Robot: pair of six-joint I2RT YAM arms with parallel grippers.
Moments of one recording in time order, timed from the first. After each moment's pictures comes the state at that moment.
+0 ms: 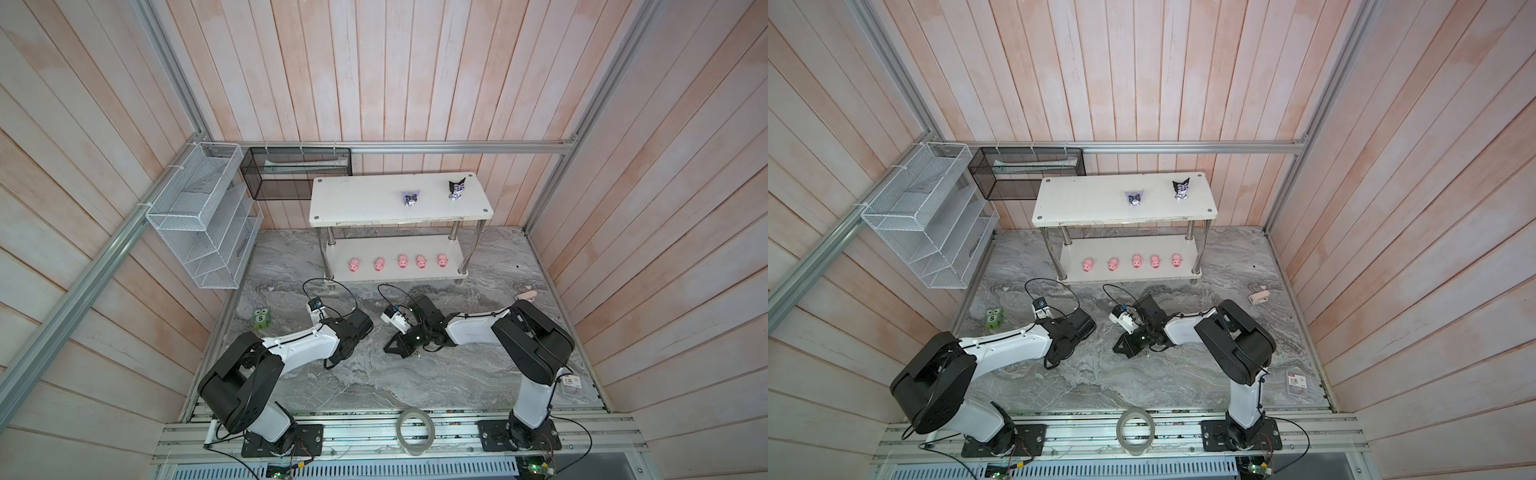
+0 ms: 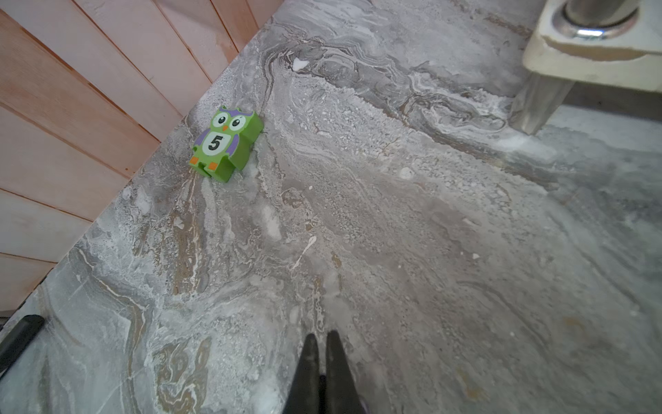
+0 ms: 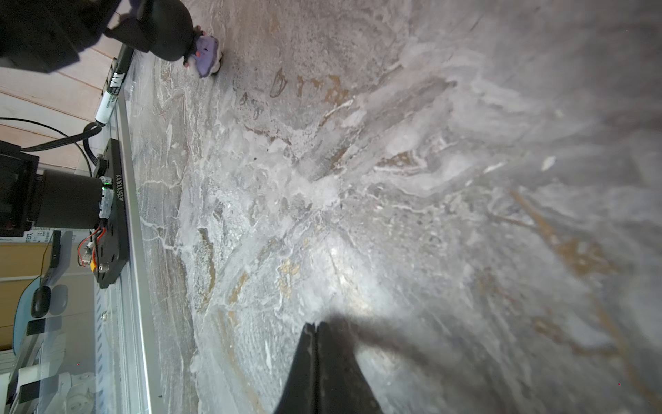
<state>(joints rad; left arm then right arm) -0.70 1.55 0.76 -0.69 -0.91 -1.14 0.76 1.86 0.85 0.06 -0.66 0.18</state>
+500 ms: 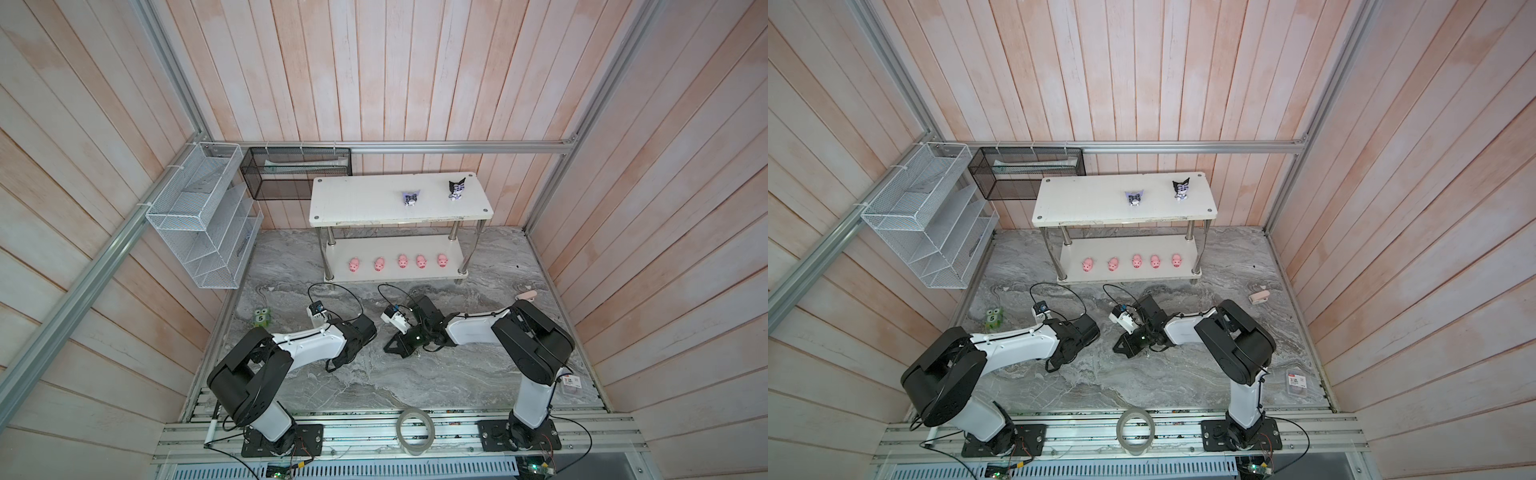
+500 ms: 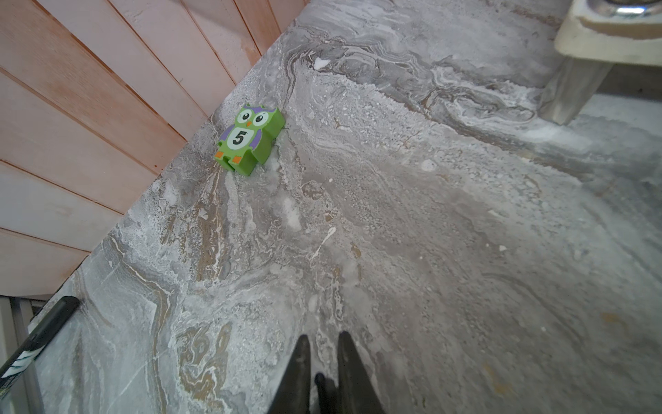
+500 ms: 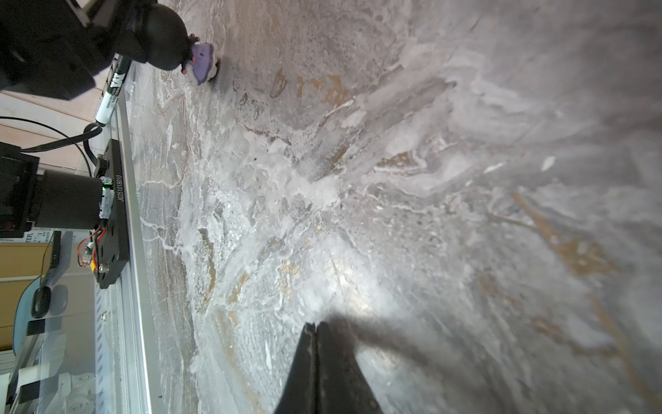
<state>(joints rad) -0.74 1.59 0.78 -0.80 -0.95 -1.26 0.76 1.86 0.85 0.06 -0.66 0.18</state>
